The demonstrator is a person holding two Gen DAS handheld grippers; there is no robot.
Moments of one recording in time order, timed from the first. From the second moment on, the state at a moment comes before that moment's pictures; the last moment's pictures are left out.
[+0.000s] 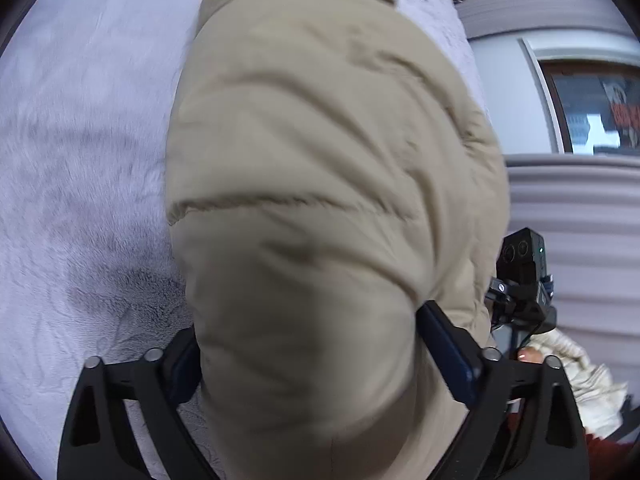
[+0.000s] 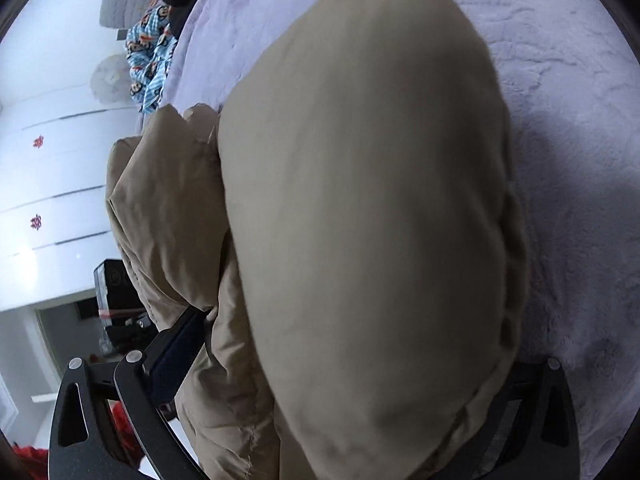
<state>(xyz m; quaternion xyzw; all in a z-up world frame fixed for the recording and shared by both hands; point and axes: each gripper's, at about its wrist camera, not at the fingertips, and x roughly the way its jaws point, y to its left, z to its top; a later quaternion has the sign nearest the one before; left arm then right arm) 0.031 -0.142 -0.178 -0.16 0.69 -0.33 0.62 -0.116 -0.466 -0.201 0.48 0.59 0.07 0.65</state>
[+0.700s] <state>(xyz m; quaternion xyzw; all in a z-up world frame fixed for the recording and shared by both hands) 0.111 0.050 -0.077 -0.16 0.59 -0.34 0.71 -0.005 -0.298 -0.115 0.45 0.51 0.15 0.72</state>
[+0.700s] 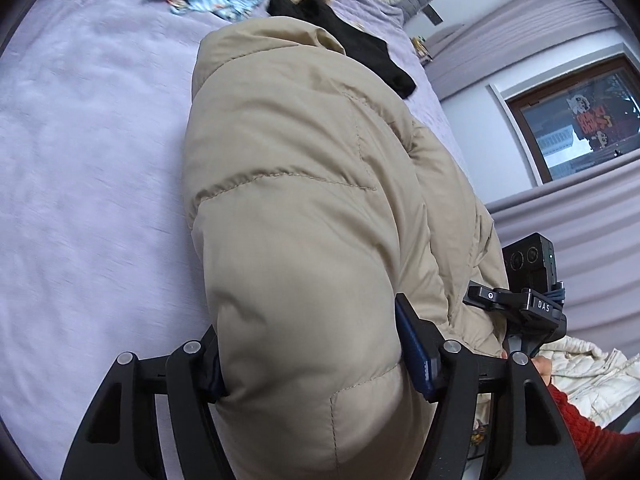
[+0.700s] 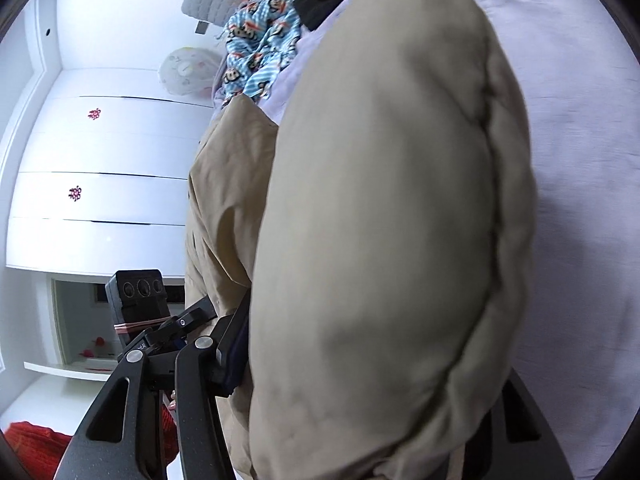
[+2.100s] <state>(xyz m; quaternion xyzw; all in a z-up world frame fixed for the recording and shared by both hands) 0.179 0.162 -0.108 -0.05 0.55 -0.20 0.81 0.035 -0.092 -0.174 0.16 0.62 0.01 0.77</state>
